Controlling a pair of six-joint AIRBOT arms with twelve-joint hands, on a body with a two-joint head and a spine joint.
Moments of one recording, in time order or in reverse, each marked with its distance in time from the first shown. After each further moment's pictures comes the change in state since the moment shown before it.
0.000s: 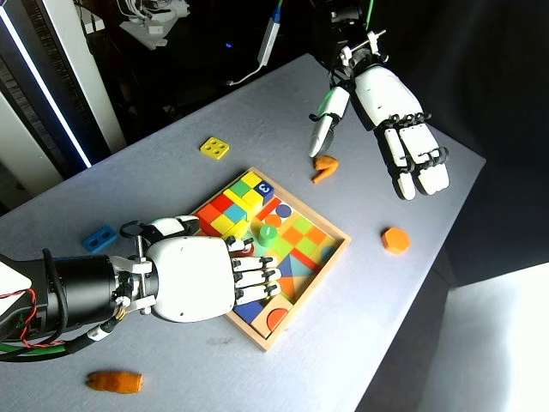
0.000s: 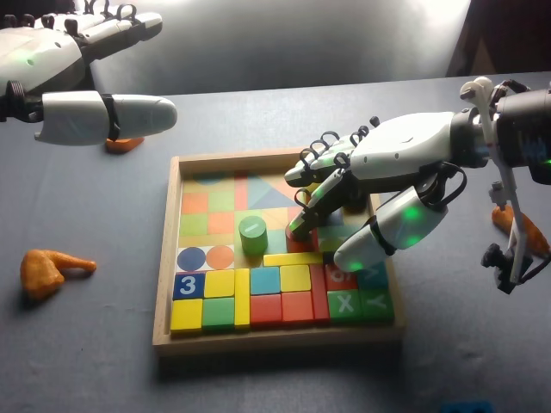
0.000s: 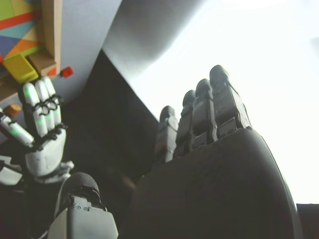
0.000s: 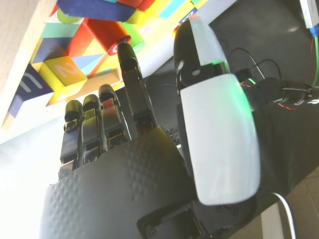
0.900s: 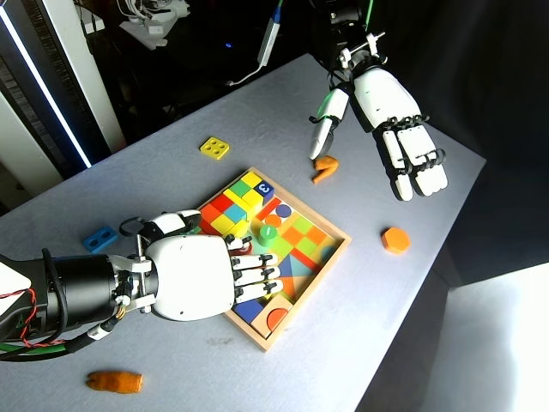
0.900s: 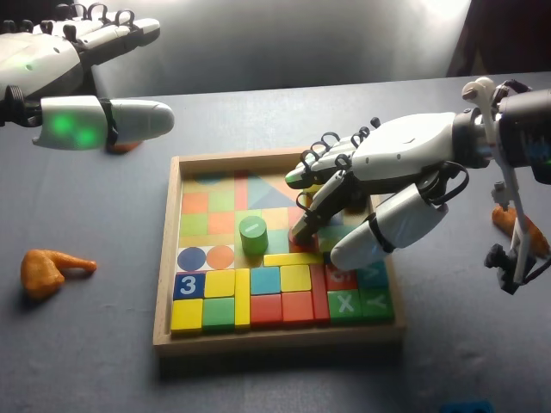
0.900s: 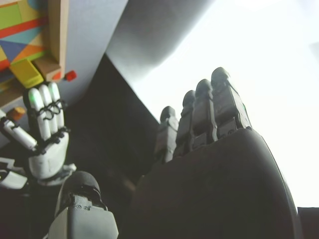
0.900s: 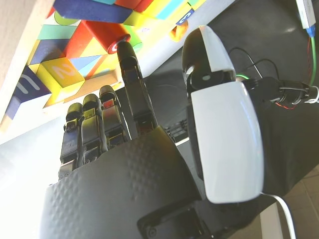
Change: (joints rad) left arm 0.012 0.000 0.002 -0.006 0.007 0.000; right arm 0.000 0.008 0.000 -0.001 0.017 0.000
